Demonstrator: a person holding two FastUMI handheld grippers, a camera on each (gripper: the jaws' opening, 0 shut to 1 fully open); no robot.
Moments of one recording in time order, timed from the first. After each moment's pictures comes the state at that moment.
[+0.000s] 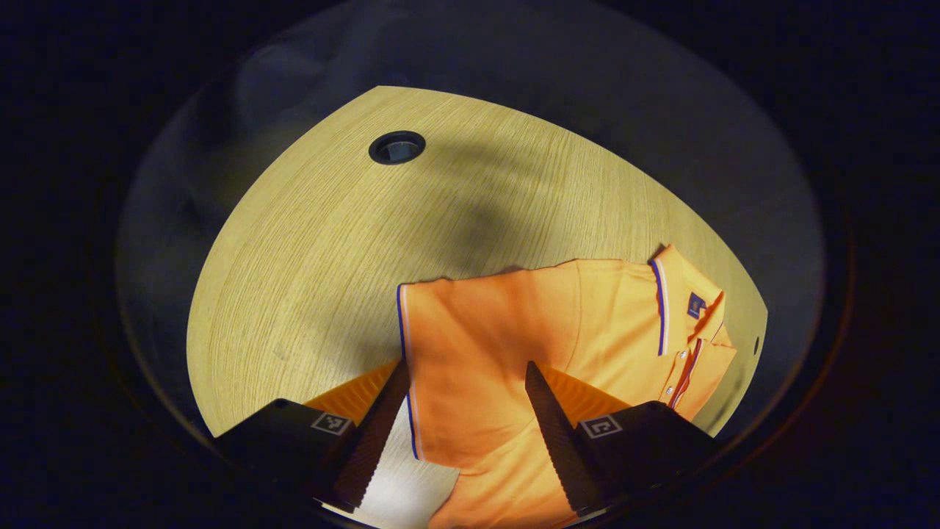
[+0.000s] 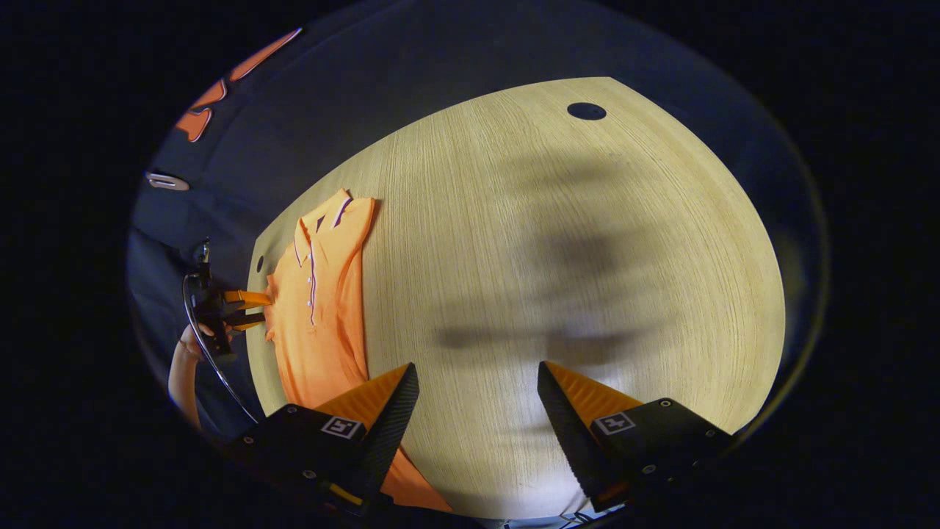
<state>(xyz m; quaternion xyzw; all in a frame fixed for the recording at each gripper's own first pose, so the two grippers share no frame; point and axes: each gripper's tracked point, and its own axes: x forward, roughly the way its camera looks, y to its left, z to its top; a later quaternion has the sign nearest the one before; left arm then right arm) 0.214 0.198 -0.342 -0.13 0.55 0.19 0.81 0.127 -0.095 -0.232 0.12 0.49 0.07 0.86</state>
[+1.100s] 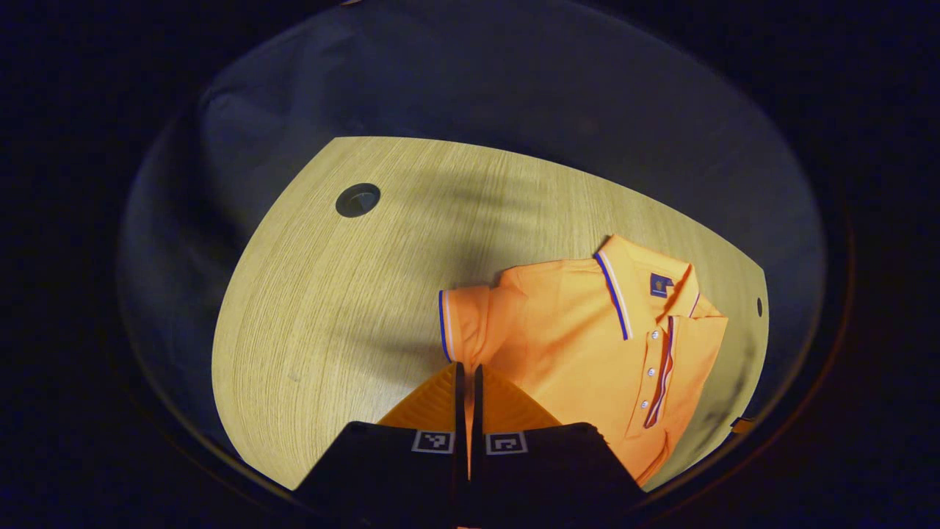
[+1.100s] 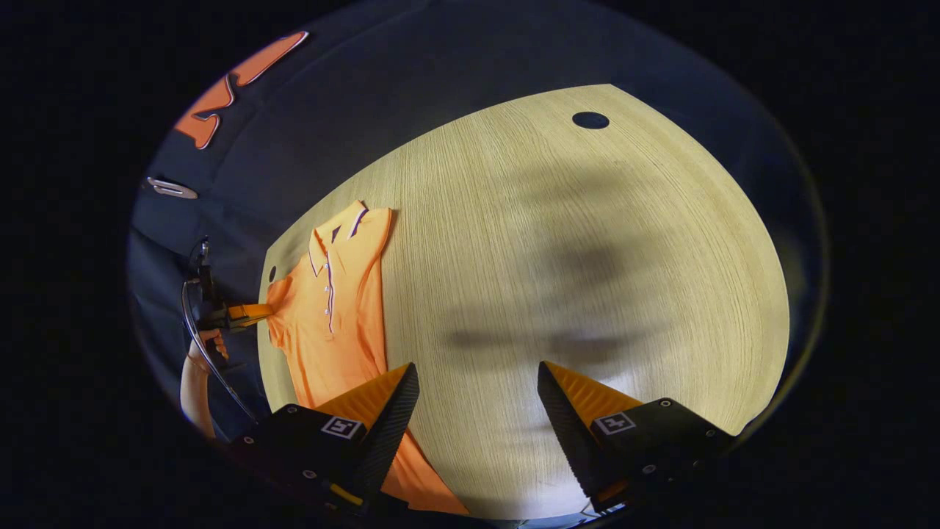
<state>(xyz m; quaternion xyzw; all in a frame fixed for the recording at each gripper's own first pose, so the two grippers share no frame) 0.223 0.147 -0.294 -0.07 0.51 0.13 0.85 0.122 -0.081 -0.215 0.14 0.47 0.08 0.87</state>
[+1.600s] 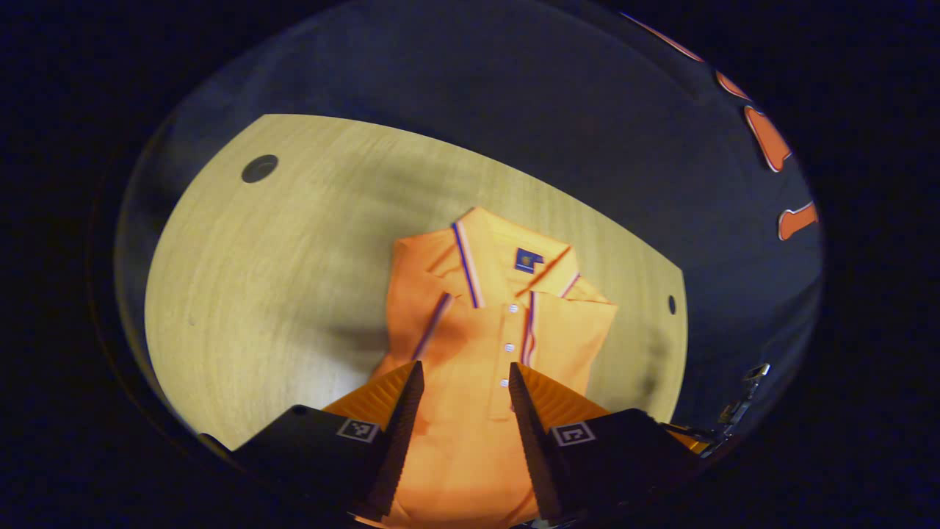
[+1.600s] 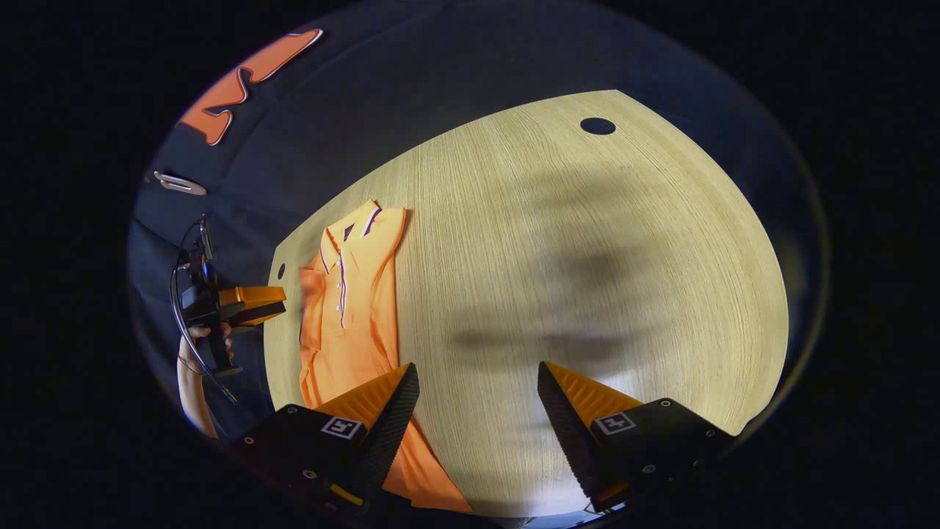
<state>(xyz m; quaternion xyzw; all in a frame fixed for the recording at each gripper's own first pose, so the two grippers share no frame) 0.219 -0.002 -0.271 -0.19 0.51 -0.01 0.84 0.112 -0.068 -0.208 0.14 0.46 0.09 0.87</state>
